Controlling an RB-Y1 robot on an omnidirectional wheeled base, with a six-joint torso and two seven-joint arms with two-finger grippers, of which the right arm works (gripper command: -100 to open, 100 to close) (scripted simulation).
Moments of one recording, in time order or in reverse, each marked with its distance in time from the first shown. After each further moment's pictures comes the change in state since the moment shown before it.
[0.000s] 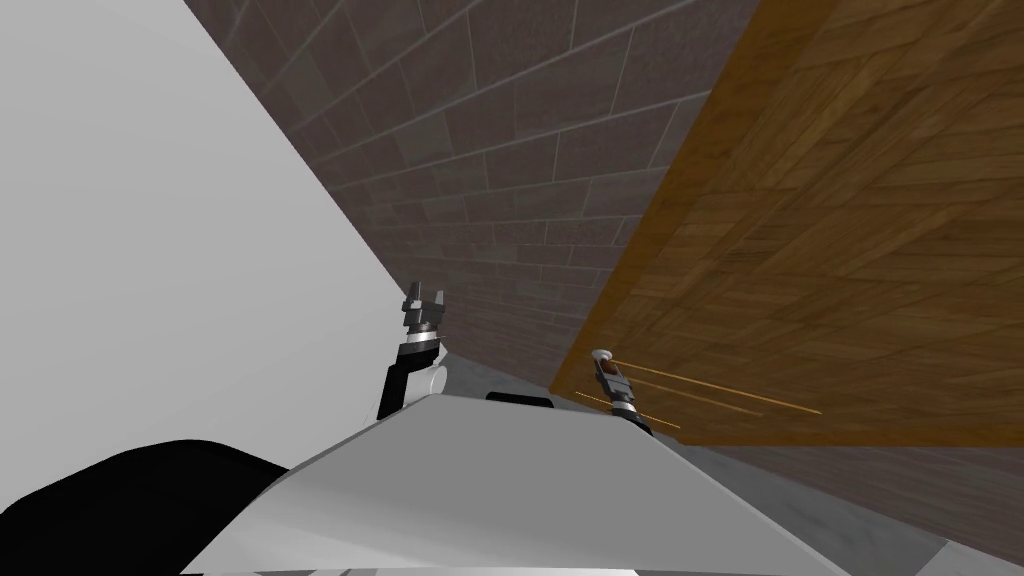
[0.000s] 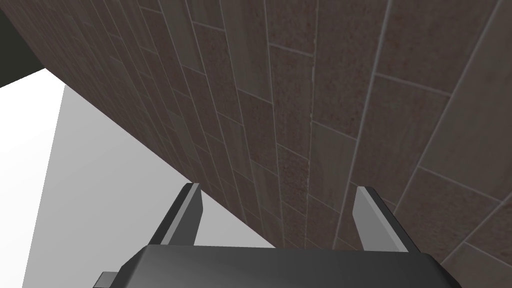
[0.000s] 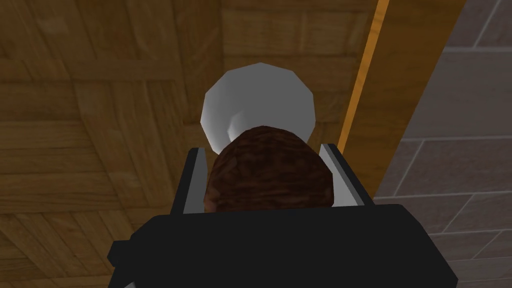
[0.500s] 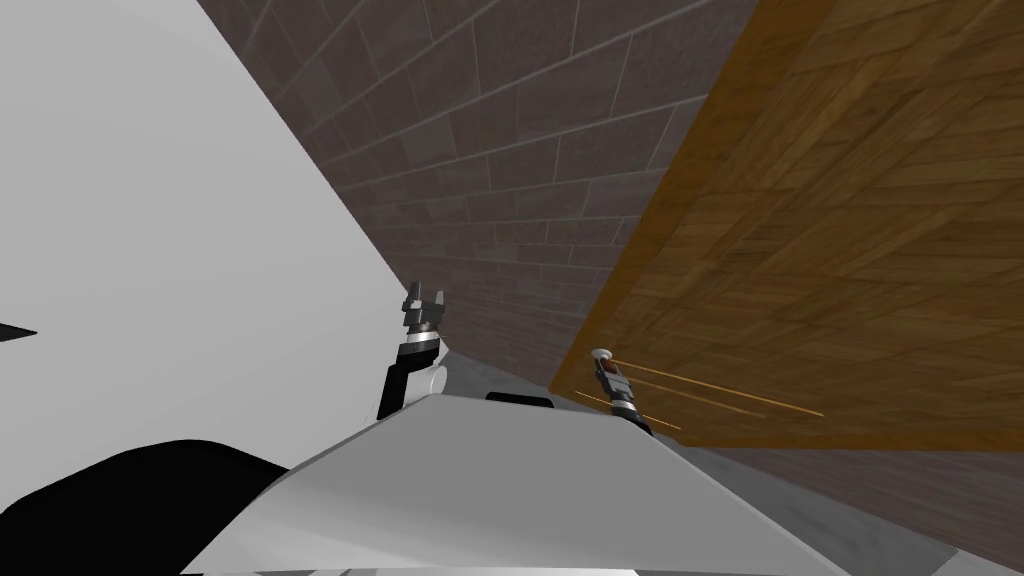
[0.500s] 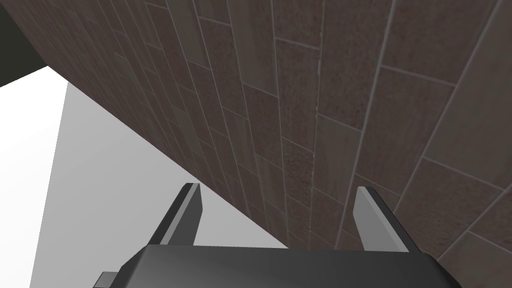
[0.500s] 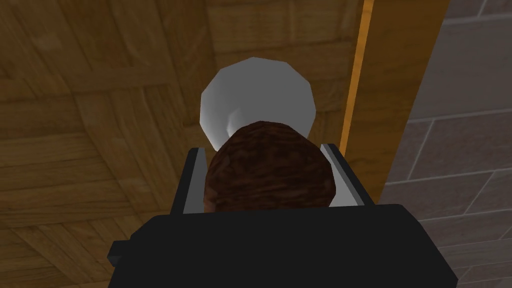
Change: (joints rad) arm -0.003 -0.009 0.020 0.004 -0.034 0.004 -0.088
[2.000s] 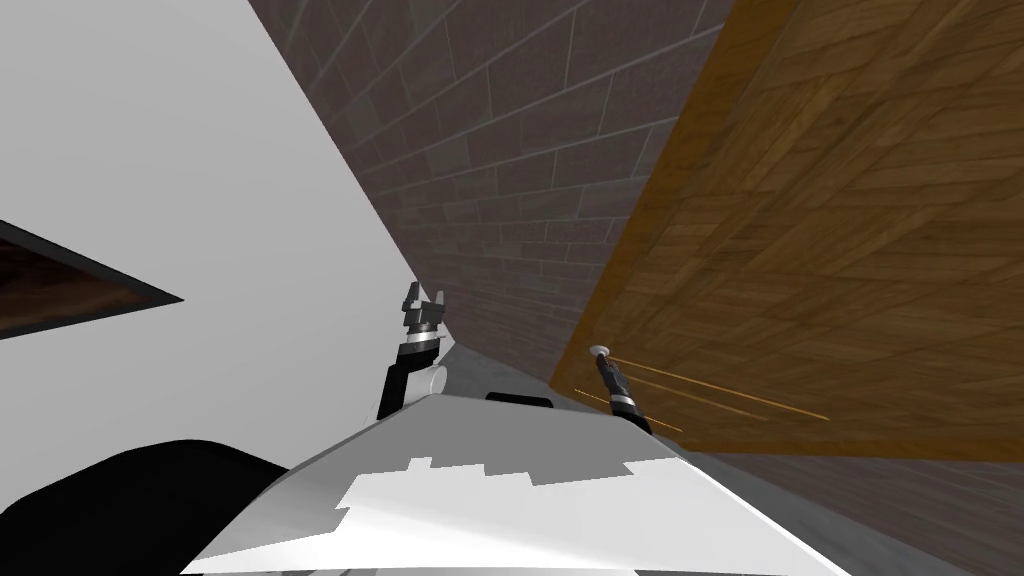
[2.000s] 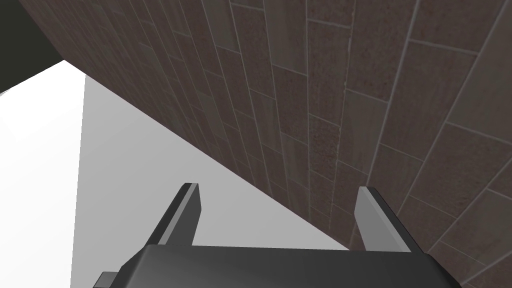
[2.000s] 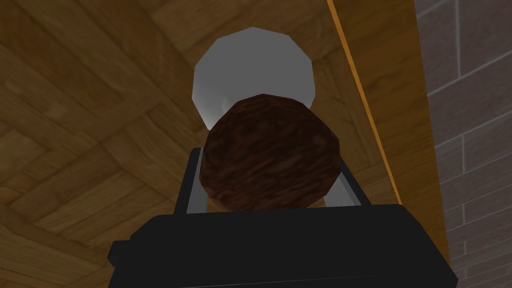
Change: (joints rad) arm -0.016 -0.041 0.088 0.024 -0.169 0.006 -0.372
